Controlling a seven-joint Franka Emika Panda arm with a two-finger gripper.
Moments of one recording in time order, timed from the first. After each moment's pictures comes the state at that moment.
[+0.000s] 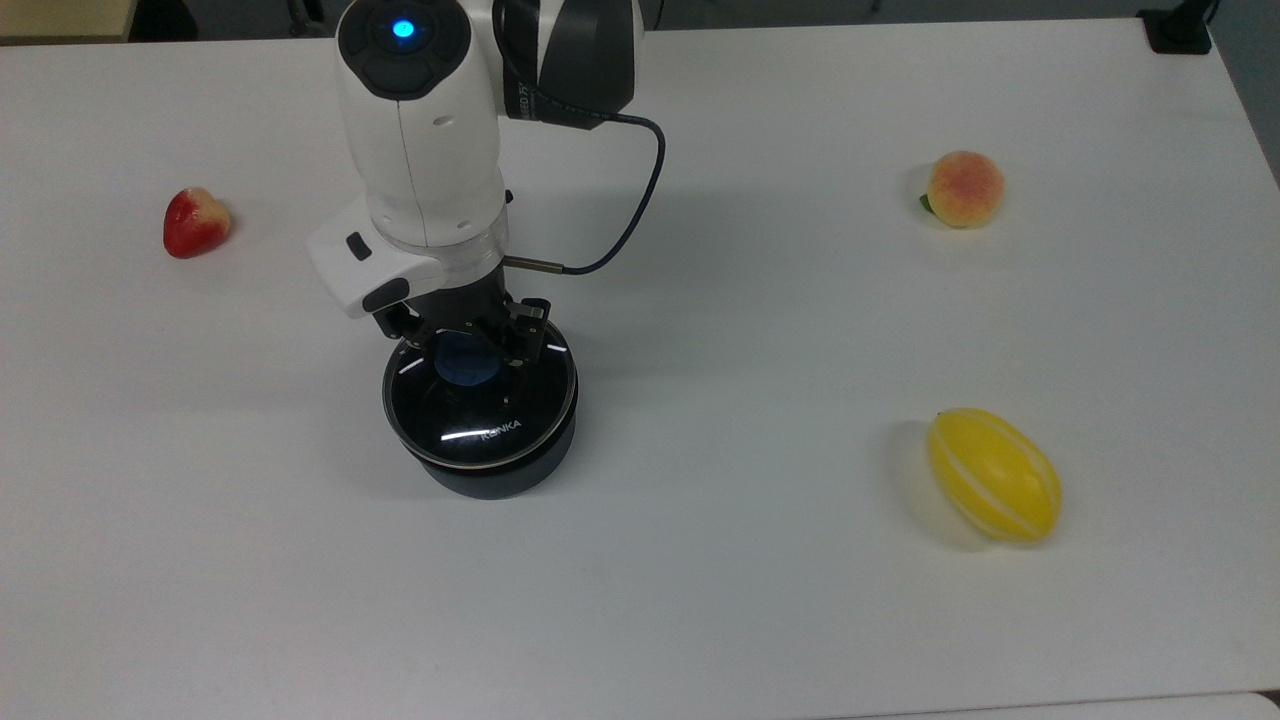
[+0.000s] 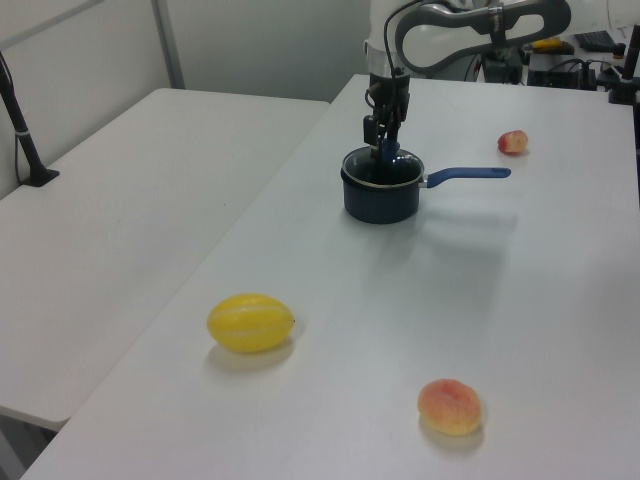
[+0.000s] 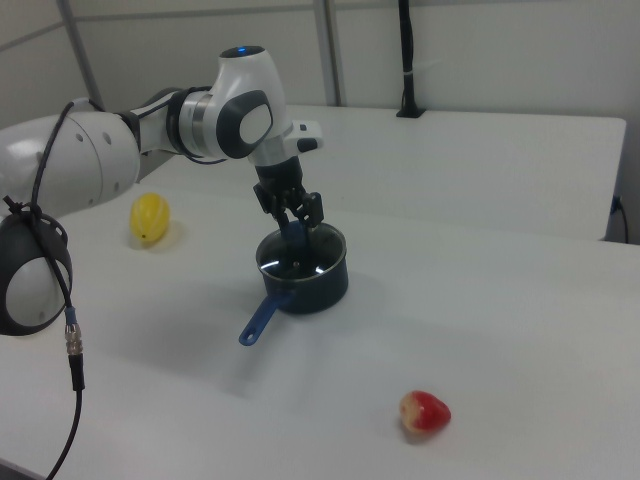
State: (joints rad) arm 0.03 0.64 -0.02 -1.17 -0.05 1.92 0.15
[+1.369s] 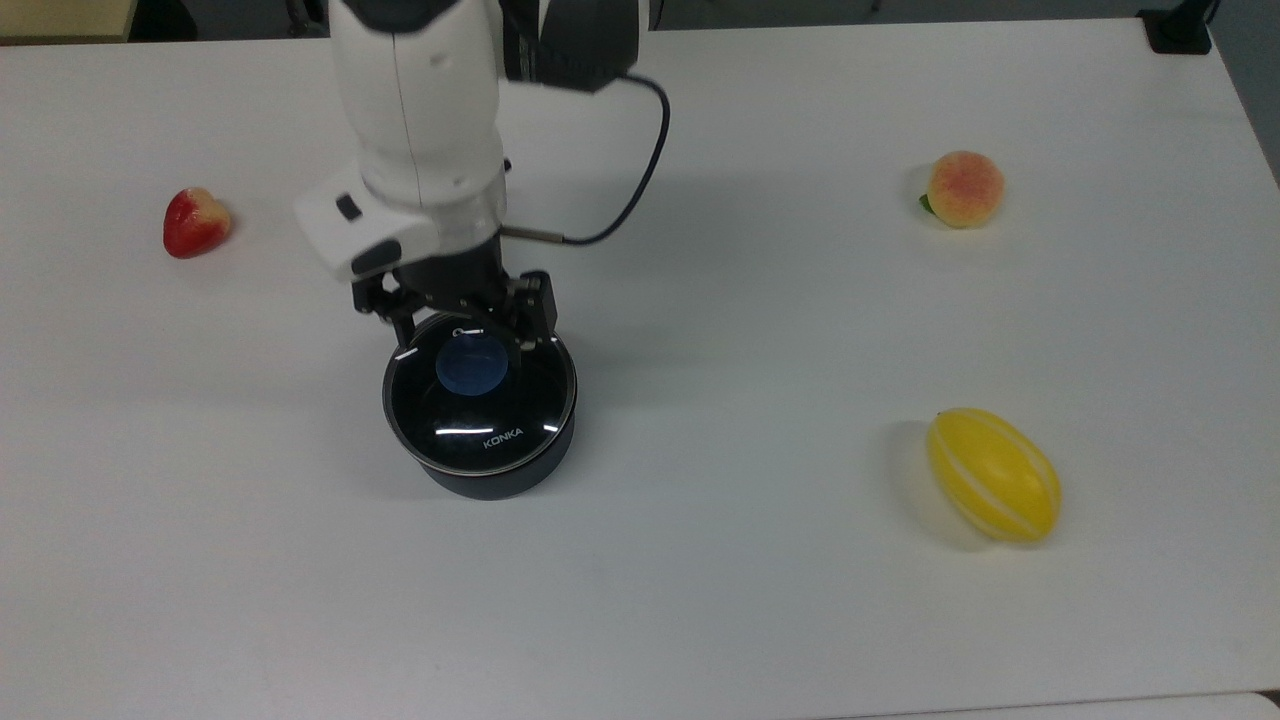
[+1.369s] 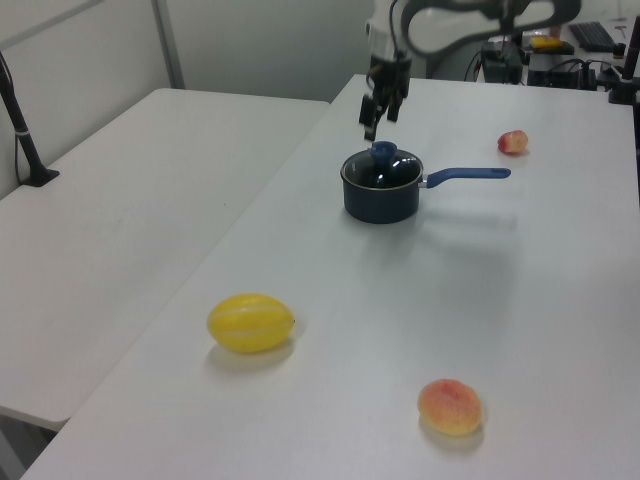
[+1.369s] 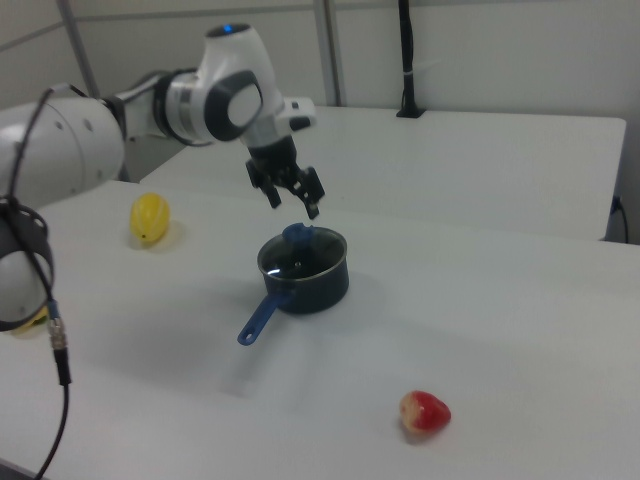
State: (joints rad) arm 0.04 0.57 -0.02 -1.19 -0.05 1.94 0.15
